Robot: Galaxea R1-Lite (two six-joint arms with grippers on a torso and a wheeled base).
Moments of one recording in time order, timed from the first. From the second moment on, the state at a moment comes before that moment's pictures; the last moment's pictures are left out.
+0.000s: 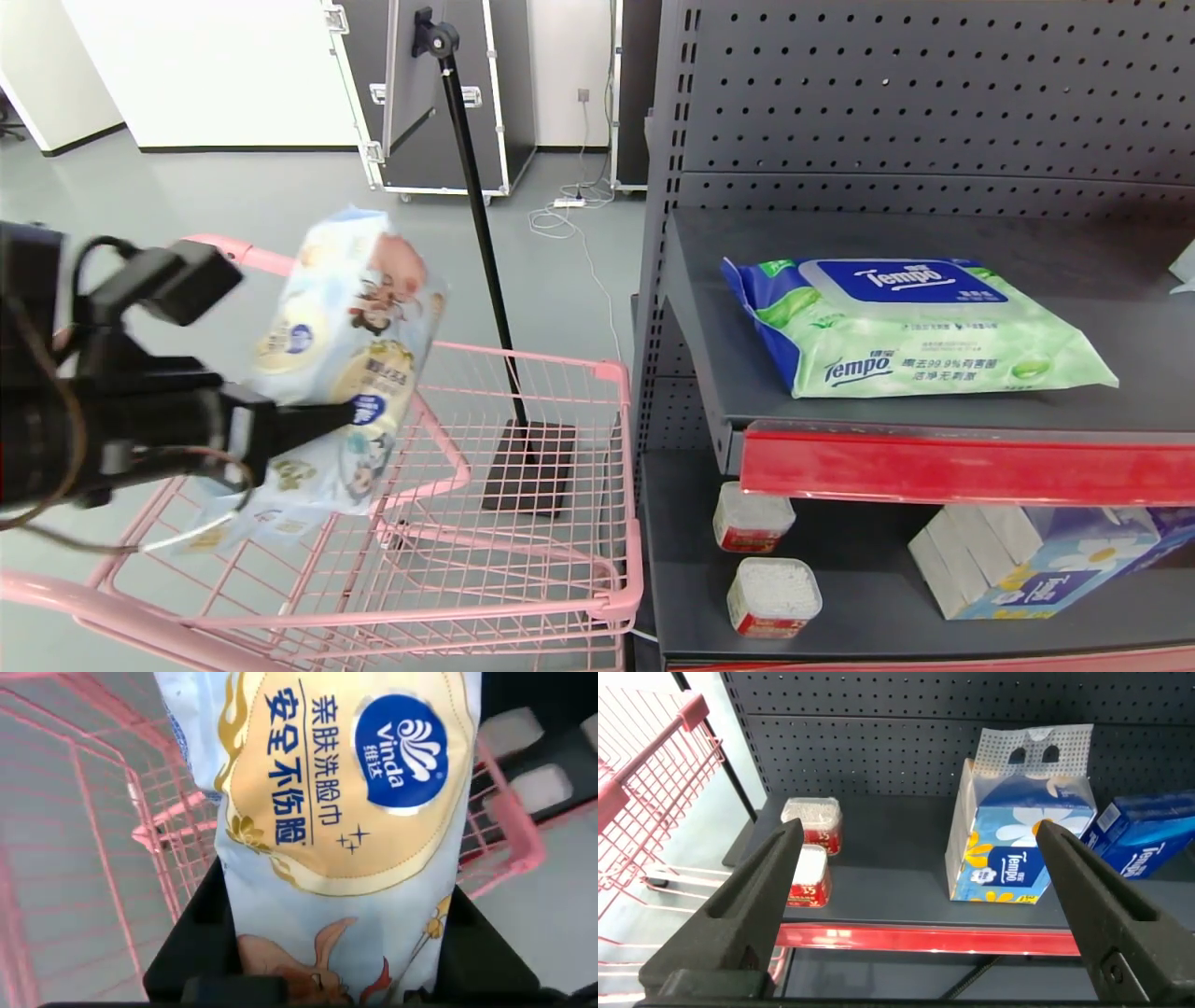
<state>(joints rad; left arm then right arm) -0.21 1.28 -0.81 0.05 -0.19 0.08 0.00 0.00 0.00 0.01 -0.01 -0.03</state>
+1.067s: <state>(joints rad) -0.20 0.19 -0.47 0.22 -0.13 0.01 0.00 0.00 0.00 0.01 -0.01 -0.03</state>
